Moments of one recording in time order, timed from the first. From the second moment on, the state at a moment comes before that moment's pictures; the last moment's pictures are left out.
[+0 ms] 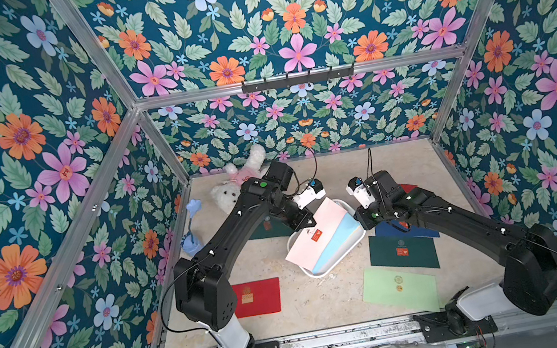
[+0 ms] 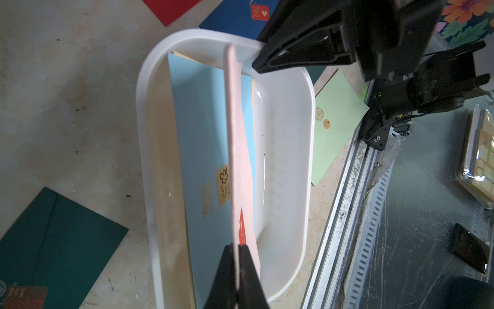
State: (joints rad) left arm -0.57 1.70 1.59 -1.12 0.54 0.45; right arm 0.58 1.42 1.08 -0.57 -0.16 0.08
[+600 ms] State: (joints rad) left arm -0.64 1.79 1.58 -1.12 0.54 0.50; right arm 0.62 1.38 1.08 -0.62 -0.16 0.03
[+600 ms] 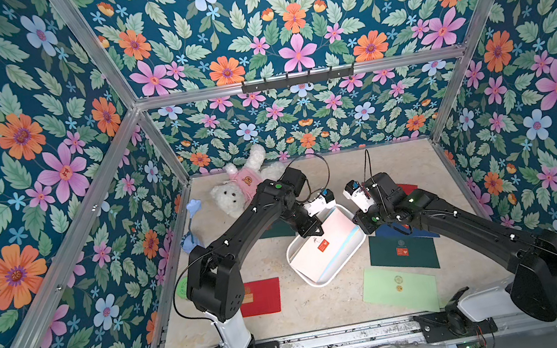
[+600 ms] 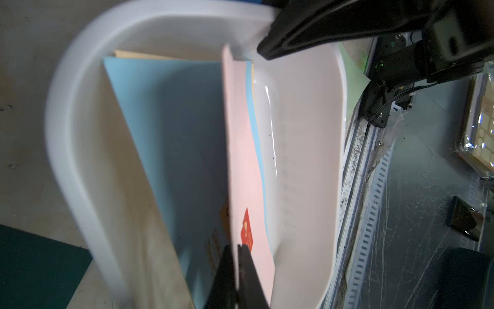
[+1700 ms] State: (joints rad) left arm -0.55 1.63 1.53 -0.90 0.28 0.26; right arm 0.56 1.44 1.04 -0.54 -0.16 0.18
